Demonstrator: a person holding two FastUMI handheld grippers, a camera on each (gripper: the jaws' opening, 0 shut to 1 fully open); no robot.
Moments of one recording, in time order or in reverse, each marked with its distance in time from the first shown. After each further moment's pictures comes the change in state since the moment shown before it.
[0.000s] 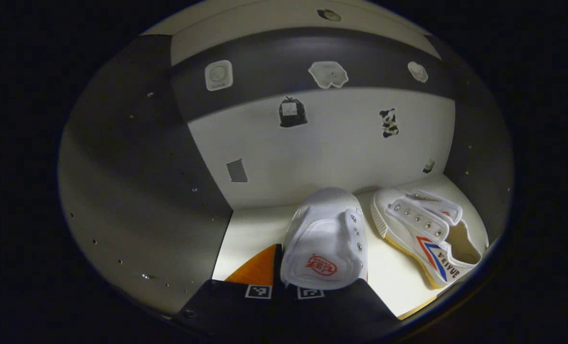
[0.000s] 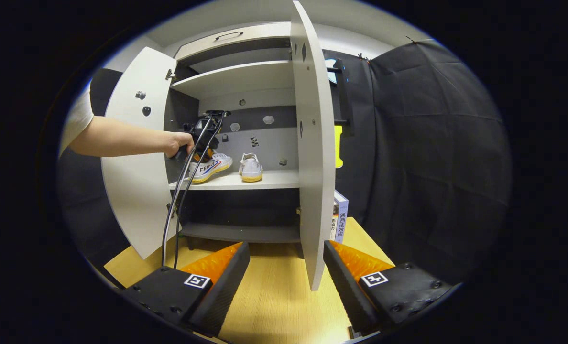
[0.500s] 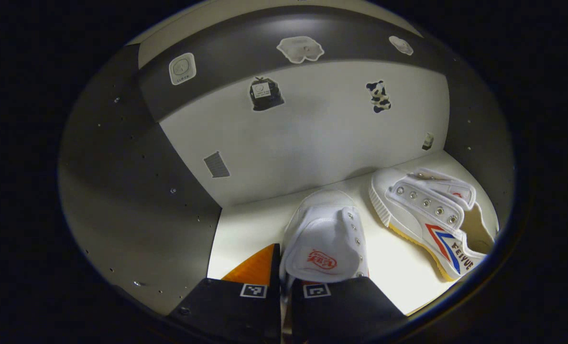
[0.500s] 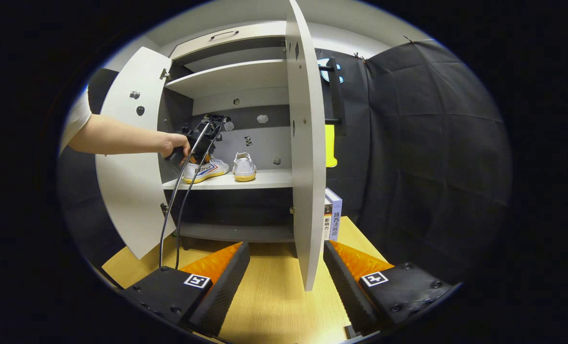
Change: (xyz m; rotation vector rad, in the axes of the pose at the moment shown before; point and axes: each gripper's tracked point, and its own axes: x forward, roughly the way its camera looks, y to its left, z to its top) left arm 0.001 -0.008 -0.006 0.067 0.023 -0.032; right arm 0.003 -0.004 0.003 -0.008 -0.008 -0.017
